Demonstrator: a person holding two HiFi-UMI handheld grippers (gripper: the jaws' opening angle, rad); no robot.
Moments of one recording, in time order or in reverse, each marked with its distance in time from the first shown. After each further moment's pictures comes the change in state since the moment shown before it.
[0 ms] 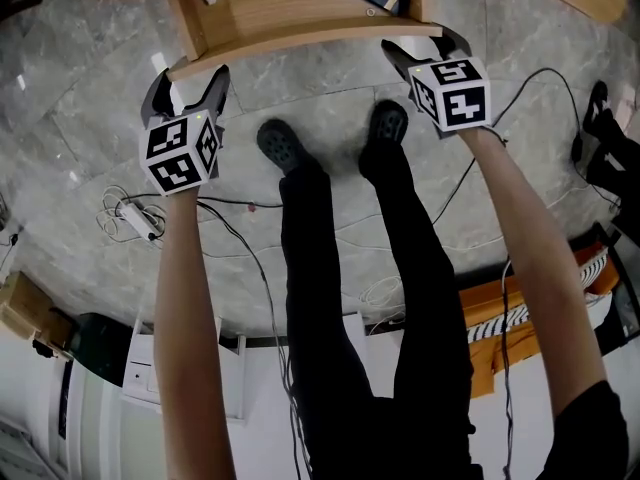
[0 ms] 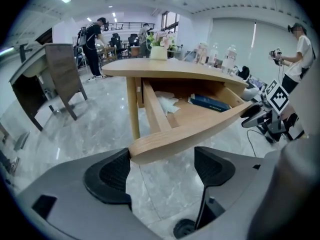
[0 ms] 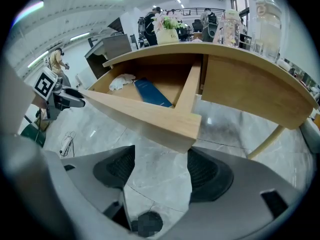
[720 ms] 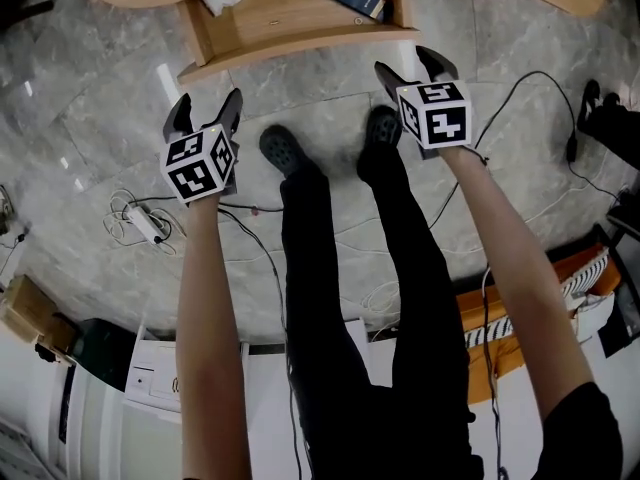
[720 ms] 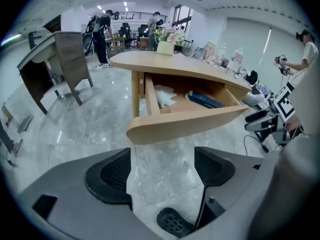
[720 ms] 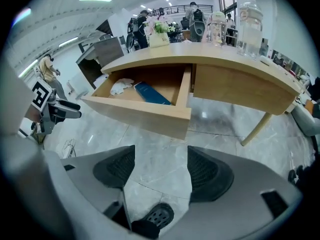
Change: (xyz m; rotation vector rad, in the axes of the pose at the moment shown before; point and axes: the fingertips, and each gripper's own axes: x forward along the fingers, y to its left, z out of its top) left arm -0.029 -0.017 -0.023 -0.122 0.079 0.007; right arm -0.037 0.018 -0.010 0.106 0.020 -0.047
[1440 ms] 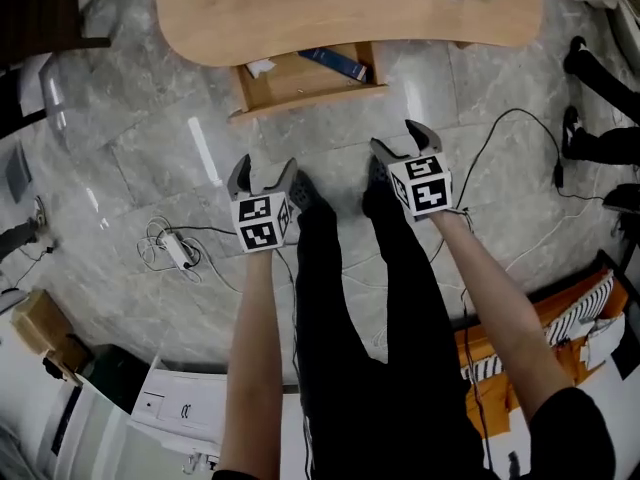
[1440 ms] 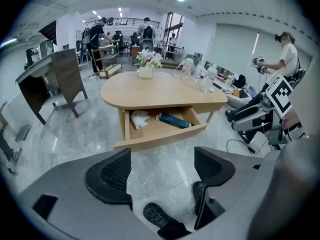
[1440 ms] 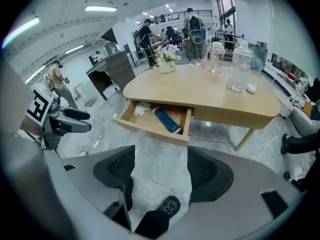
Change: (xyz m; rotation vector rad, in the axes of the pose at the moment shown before) left arm -0.134 -0.099 0.043 0.054 -0.055 -0.060; right arm -0.153 0.042 0.039 0.005 -0.060 0.041
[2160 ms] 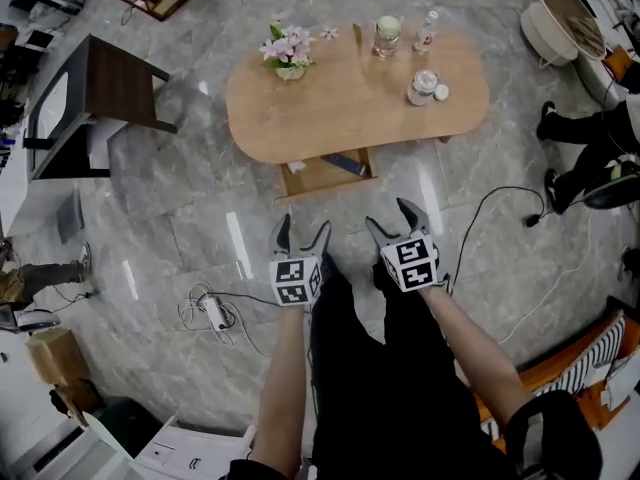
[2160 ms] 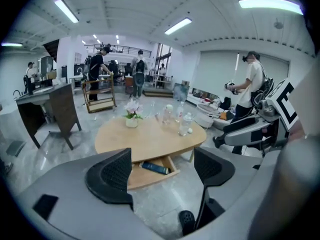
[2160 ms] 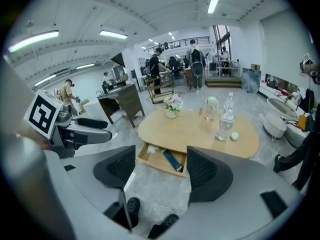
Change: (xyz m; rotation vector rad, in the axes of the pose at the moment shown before) left arm -0.172 -0.093 0.166 0.059 -0.301 -0.062; right arm -0.213 0.049 0.130 -0.030 -0.283 -0.009
